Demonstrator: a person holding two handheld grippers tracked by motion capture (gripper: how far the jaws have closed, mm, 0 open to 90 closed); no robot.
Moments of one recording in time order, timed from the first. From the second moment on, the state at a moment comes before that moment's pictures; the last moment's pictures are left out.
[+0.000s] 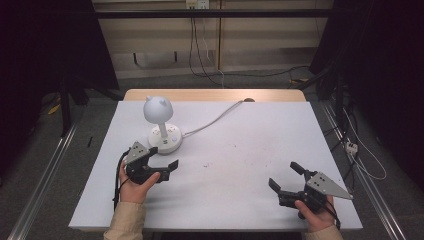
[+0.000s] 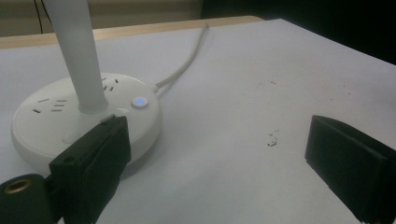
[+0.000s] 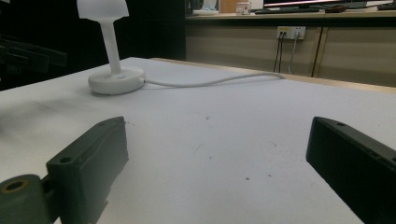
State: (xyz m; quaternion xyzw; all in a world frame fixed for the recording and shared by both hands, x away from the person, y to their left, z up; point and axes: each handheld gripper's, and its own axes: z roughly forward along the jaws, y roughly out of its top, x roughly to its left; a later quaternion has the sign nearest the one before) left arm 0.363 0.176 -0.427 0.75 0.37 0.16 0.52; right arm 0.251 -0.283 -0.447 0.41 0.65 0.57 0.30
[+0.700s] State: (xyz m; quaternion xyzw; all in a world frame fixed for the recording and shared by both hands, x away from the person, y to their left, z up) left arm 0.357 0.196 -0.428 0.75 0.38 0.17 0.52; right arm 0.252 -0.283 -0.448 0.41 0.65 0.56 0.30
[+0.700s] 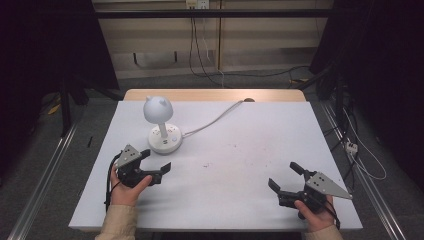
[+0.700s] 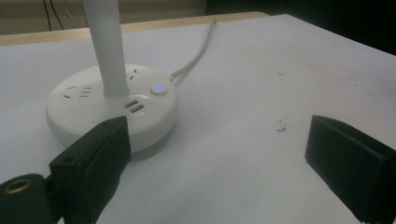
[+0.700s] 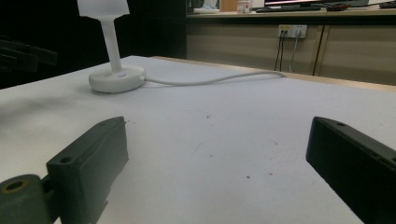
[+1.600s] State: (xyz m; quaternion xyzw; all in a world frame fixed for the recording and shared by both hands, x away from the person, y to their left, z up) left arm 0.351 0.216 -0.430 0.75 0.38 0.17 0.51; right arm 0.252 -0.283 -0.448 0.41 0.65 0.56 0.30
